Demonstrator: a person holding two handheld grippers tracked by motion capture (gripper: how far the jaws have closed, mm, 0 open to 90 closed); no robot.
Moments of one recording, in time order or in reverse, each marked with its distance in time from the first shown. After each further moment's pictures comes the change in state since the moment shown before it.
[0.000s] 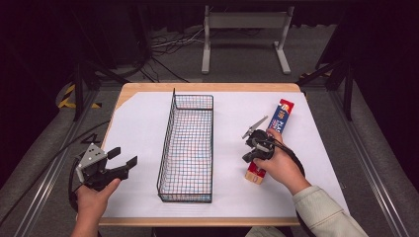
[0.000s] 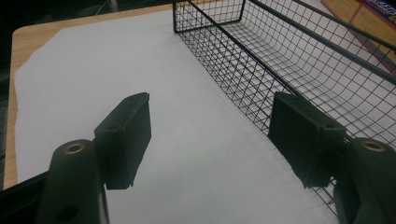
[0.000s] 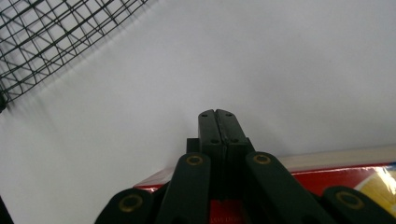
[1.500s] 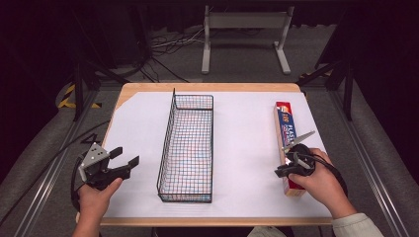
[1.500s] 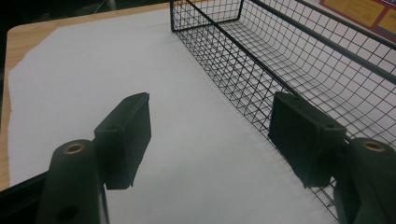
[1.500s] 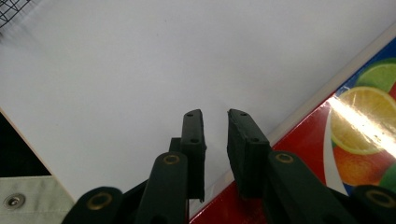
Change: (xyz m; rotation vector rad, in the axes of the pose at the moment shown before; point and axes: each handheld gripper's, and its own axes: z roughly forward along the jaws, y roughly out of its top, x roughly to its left) left arm -0.002 0.001 0.004 0.003 -0.003 -0.001; right arm -0.006 -0.093 -0.051 -0.048 -0.060 0.172
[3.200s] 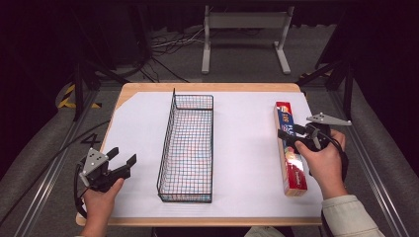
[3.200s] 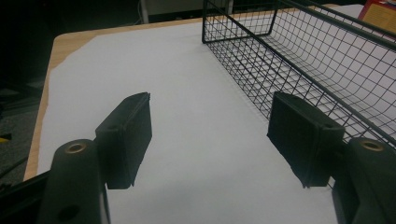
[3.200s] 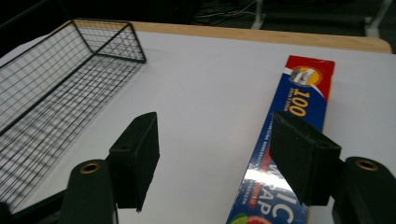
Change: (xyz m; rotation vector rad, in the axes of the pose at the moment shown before) left arm 0.000 -0.020 0.007 -0.092 0.120 -0.037; right arm -0.028 0.019 -0.033 -0.599 -0.243 0.296
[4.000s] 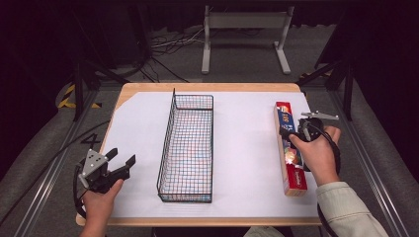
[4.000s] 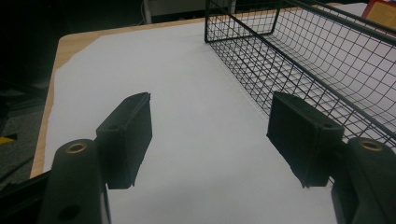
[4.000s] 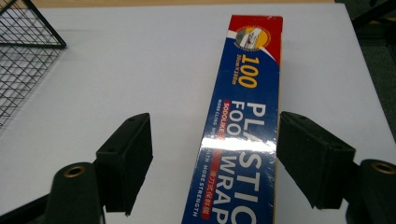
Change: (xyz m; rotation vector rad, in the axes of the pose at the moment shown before) left arm 0.000 -0.002 -0.003 -0.002 0.013 0.004; right arm -0.016 -0.004 0.037 0.113 -0.212 0.116
